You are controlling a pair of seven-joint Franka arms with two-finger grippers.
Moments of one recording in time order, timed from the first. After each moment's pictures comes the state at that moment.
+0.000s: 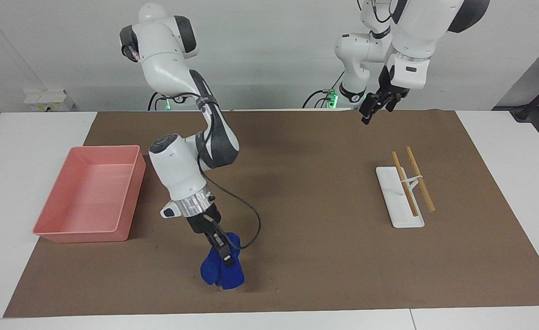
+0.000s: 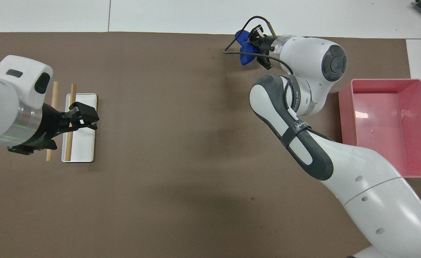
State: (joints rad) left arm -0.13 -0.09 -0.11 -1.68 -0.04 1.57 -0.57; right arm 0.25 0.72 0.06 -1.36 0.33 2.71 0.96
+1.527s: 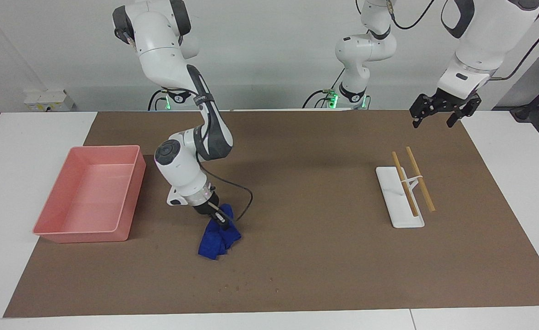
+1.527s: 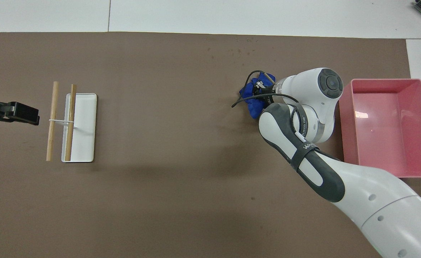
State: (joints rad) left arm 0.05 -0.01 -0.12 -1.60 0.04 1.56 0.04; right arm 0.22 0.50 0.06 -1.78 0.33 2.42 0.88
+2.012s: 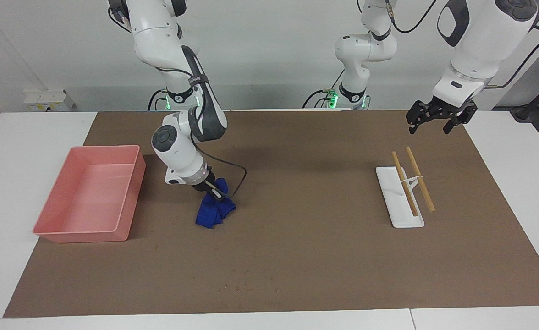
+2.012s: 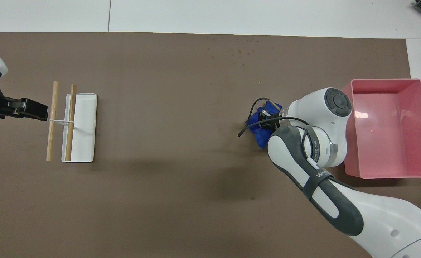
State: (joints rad) left arm -0.08 0.01 -0.01 -1.60 0.04 1.60 0.04; right arm 0.22 0.31 0.06 -2.02 0.33 2.32 0.88
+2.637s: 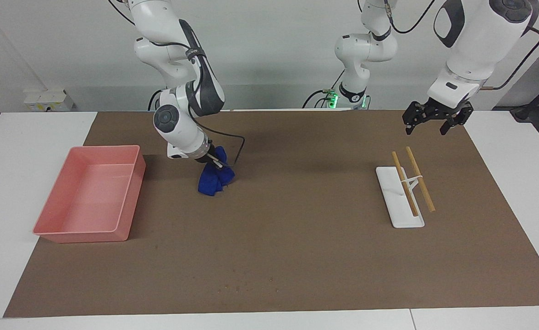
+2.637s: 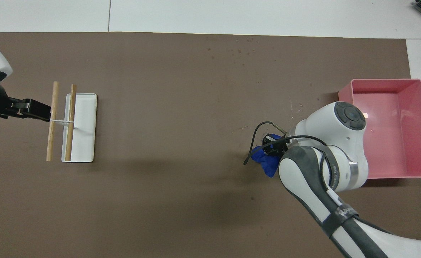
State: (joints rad) left arm -0.10 0.01 0.01 -1.60 0.04 1.60 0.04; right arm 0.22 0.09 0.06 -2.14 0.33 2.09 0.85
